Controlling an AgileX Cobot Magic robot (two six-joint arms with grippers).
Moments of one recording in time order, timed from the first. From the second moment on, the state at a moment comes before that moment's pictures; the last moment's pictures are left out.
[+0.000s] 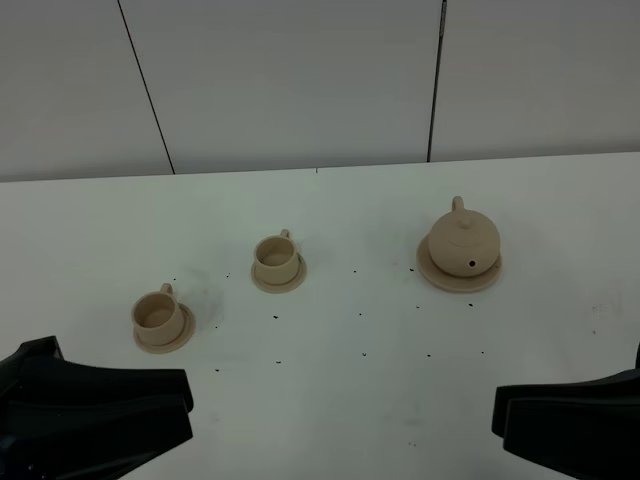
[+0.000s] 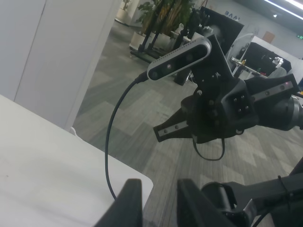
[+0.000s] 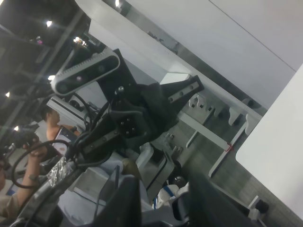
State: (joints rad) left arm 0.00 0.80 -0.52 -1.54 1.19 1.30; right arm 0.21 0.80 -0.49 1.76 1.18 -1.02
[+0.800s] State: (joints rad) left arm 0.00 0.80 -0.52 -1.53 1.19 1.30; right arm 0.21 0.81 -0.49 1.76 1.18 -1.02
